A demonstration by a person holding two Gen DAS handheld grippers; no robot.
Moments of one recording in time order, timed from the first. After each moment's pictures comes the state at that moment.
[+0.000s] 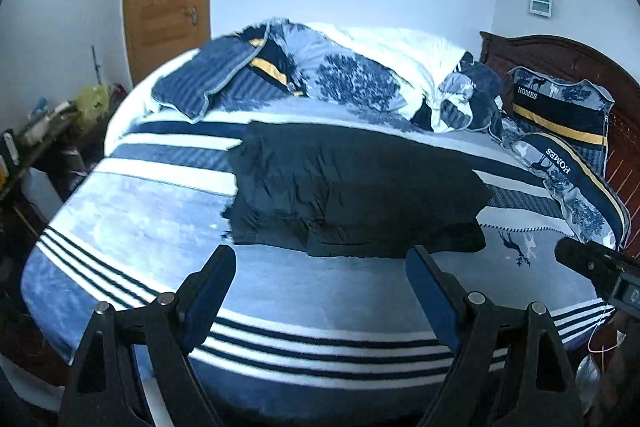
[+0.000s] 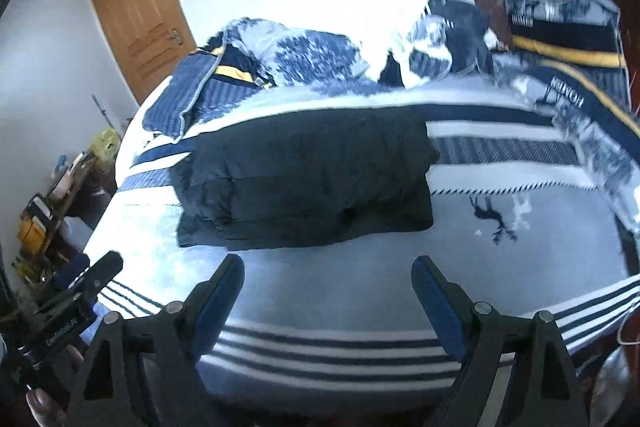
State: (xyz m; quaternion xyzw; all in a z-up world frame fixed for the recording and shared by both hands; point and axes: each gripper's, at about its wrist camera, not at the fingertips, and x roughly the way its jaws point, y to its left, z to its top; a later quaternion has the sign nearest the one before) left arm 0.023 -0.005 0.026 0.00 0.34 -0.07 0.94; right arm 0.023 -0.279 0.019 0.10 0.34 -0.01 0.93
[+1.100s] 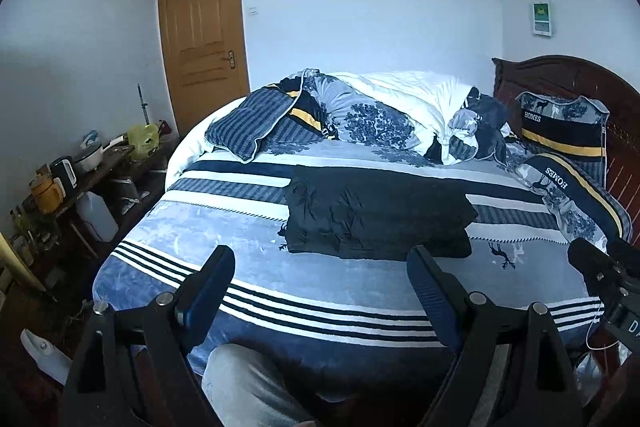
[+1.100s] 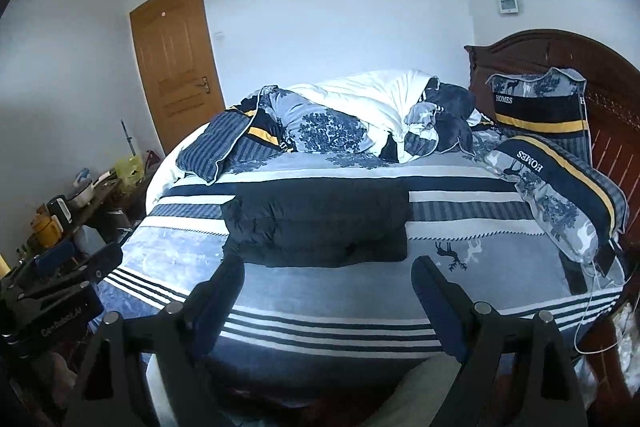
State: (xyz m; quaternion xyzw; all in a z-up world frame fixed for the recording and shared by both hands) left arm -0.125 0.001 0.139 0.02 0.28 -0.01 0.96; right arm -0.167 -0.242 0.132 0.06 0.23 -0.01 0.97
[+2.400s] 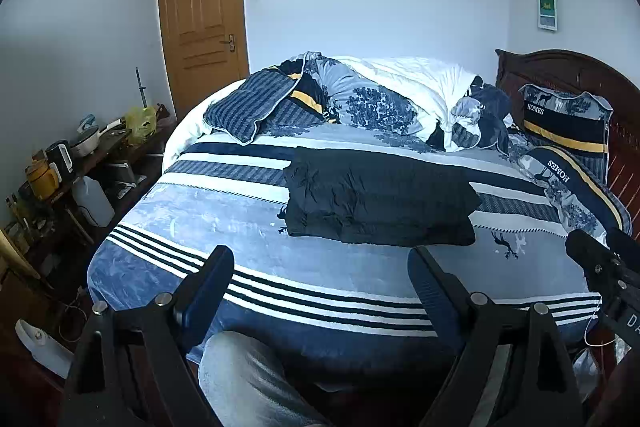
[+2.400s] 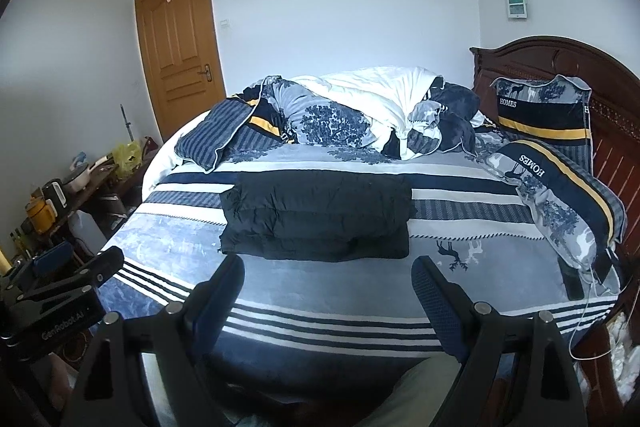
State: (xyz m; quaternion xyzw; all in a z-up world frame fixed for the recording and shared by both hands) left arm -0.113 0.013 0.120 0.01 0.31 -0.01 0.95; right arm -0.152 -0.228 0.123 0.03 0.25 -0.01 0.97
